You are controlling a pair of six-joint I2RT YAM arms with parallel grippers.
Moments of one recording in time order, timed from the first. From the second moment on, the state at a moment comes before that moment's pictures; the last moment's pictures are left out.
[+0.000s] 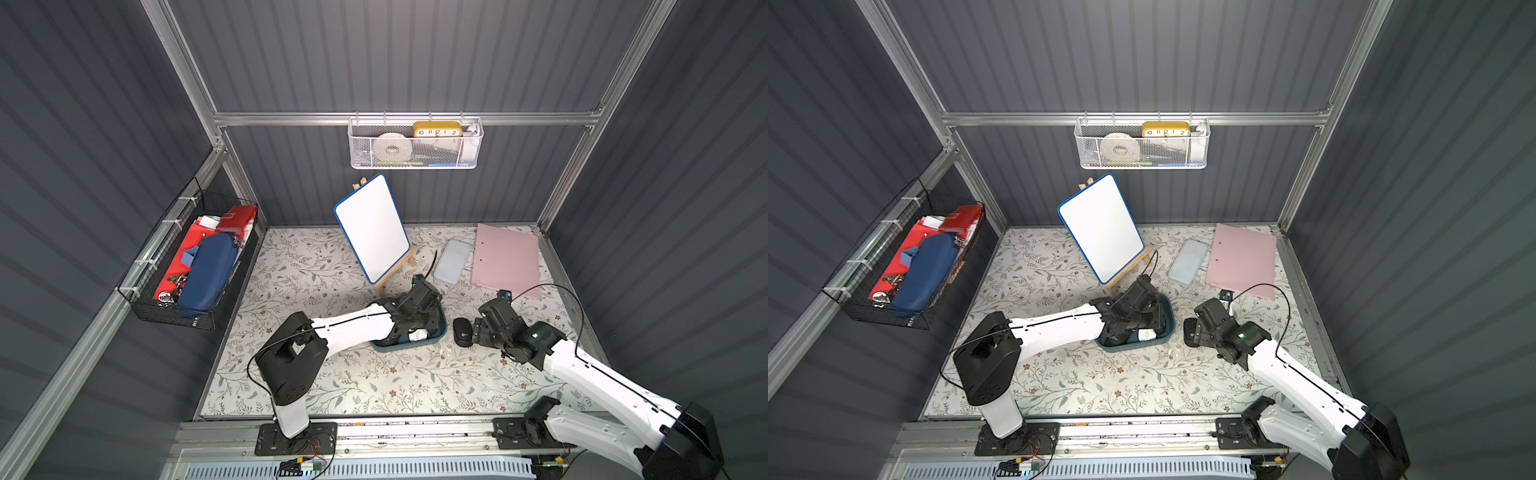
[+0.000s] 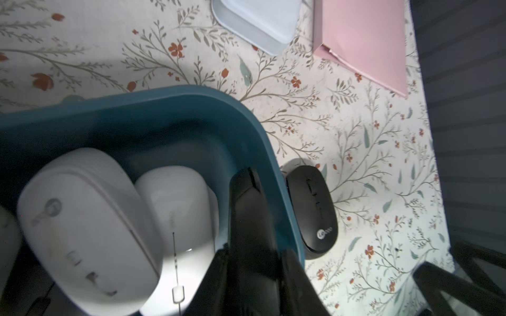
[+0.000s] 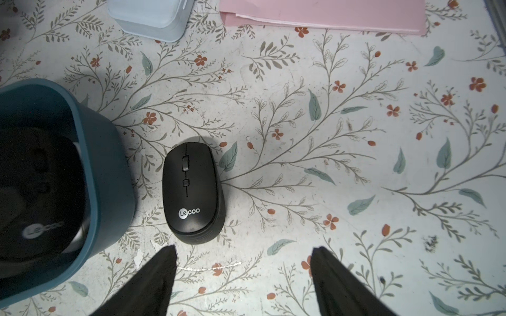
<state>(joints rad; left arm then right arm) -0.95 1.75 1.19 -0.26 -0.01 -0.76 0.57 1.02 0.70 -0.74 0.36 0.70</state>
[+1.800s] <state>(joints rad) -0.28 1.00 0.56 -0.16 0.24 -0.80 0.57 0.97 0.70 -0.78 0.35 0.71</state>
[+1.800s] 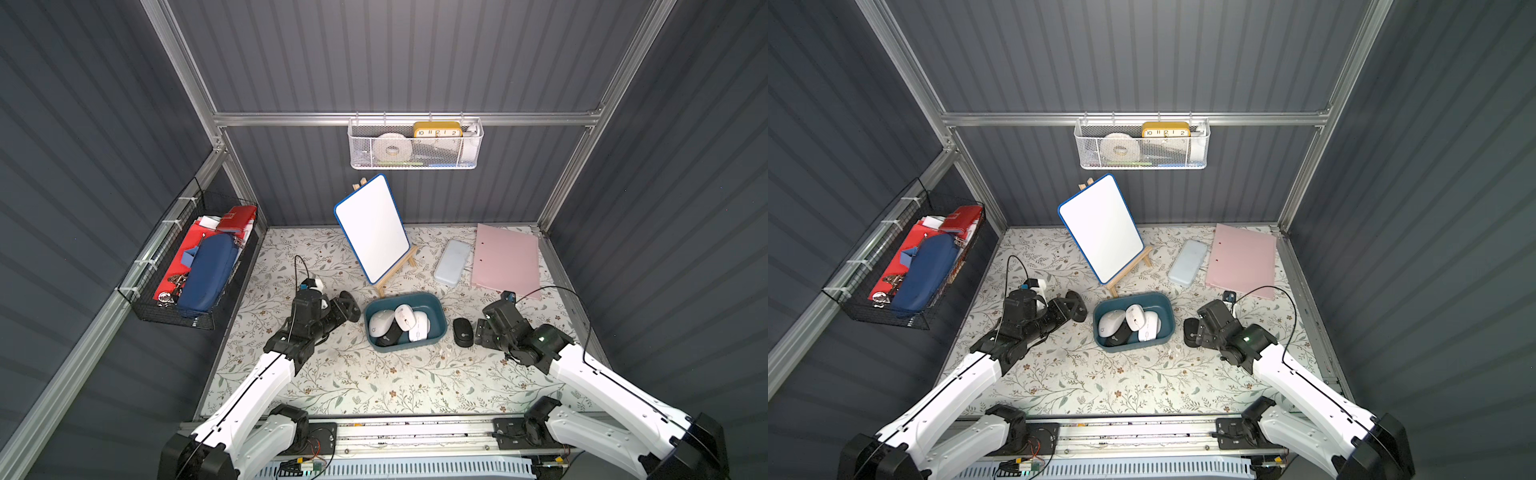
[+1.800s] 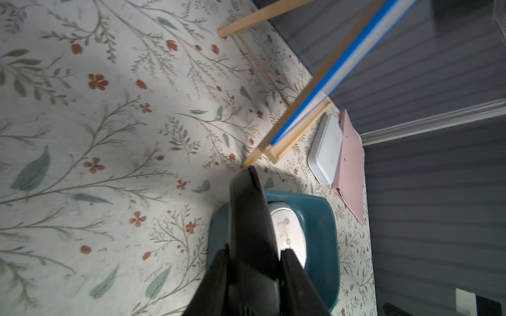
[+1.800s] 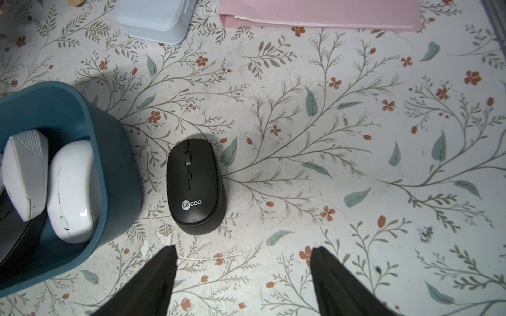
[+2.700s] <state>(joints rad) -0.08 1.40 0.37 0.28 0.57 -0.81 0.57 1.01 0.73 -0.77 0.32 0.71</state>
